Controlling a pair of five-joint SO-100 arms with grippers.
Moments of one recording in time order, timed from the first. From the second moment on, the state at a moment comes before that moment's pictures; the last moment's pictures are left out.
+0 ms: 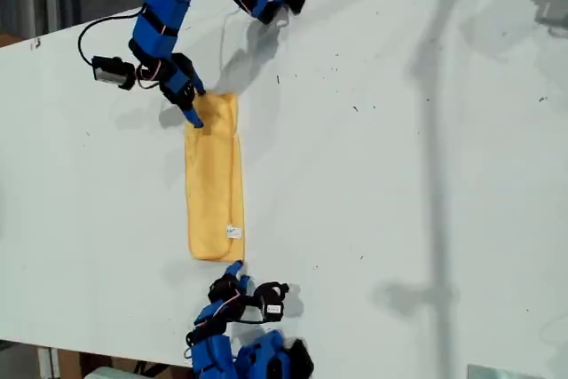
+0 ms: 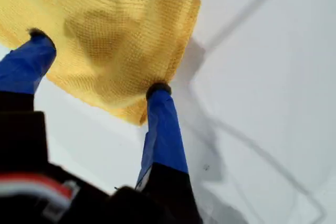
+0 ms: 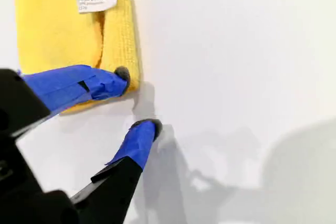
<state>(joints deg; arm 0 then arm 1) -36.8 124.5 150.7 43.8 -74.1 49.7 91.6 110.6 62.2 46.4</state>
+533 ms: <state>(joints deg) -36.7 123.8 150.9 43.4 -77.1 50.7 71.2 98.3 66.4 44.5</state>
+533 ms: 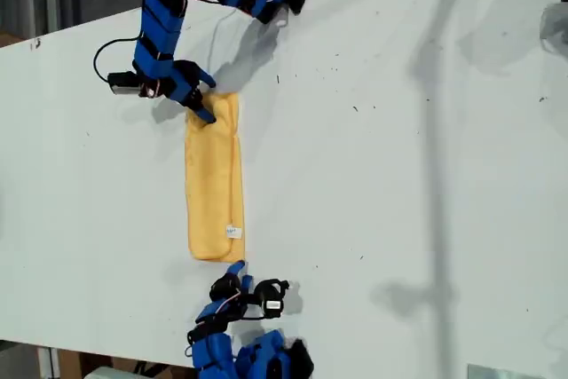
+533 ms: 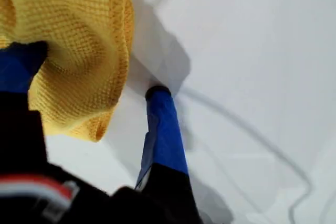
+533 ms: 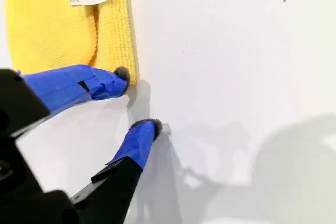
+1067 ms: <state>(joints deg) -37.4 135.9 159.6 43.4 -83.1 54.2 84.0 112.2 61.9 50.5</state>
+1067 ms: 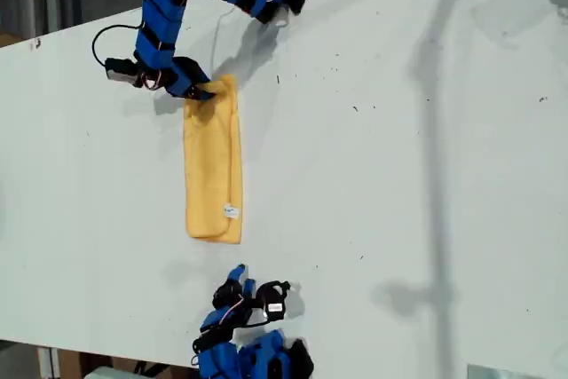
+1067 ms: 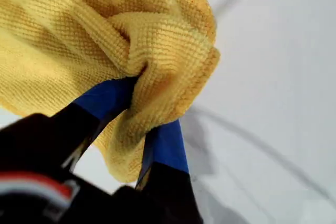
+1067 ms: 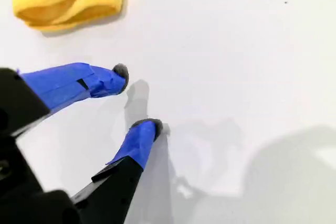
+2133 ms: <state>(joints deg) -39.8 156.9 169.6 45.8 -84.4 31.7 89.0 82.3 60.3 48.6</state>
